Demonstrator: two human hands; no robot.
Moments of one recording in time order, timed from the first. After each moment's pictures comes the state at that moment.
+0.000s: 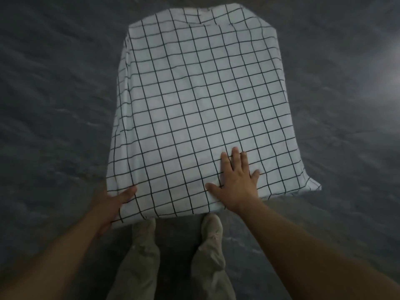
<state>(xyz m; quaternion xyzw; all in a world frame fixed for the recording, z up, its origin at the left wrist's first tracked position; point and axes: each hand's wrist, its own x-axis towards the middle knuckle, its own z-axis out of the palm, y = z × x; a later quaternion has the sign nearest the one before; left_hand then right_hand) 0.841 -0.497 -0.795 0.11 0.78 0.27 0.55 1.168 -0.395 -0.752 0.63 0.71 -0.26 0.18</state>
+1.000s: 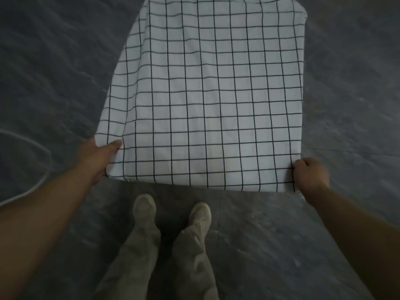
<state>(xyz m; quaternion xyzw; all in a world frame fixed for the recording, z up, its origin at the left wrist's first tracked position) 0.864 -0.480 -0.803 0.09 0.86 0.35 0.37 1.360 -0.327 -0.762 0.80 0.52 -0.30 0.00</state>
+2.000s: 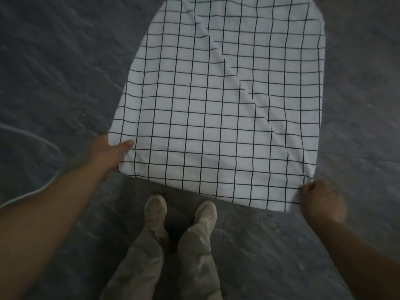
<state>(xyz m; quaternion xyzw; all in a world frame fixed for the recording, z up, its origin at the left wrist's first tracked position) 0.859 -0.501 -0.787 0.12 0.85 0.33 0.39 1.359 -0.396 -0.751 0.79 0.58 -0.11 0.15</state>
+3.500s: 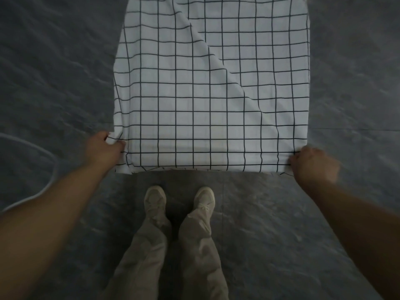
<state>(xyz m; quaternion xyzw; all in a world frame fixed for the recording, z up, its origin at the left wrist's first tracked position) 0.878 -0.491 -0.787 0.24 0.90 0.19 0.31 1.364 -0.359 -0.750 0.72 0.66 -0.06 0.22</state>
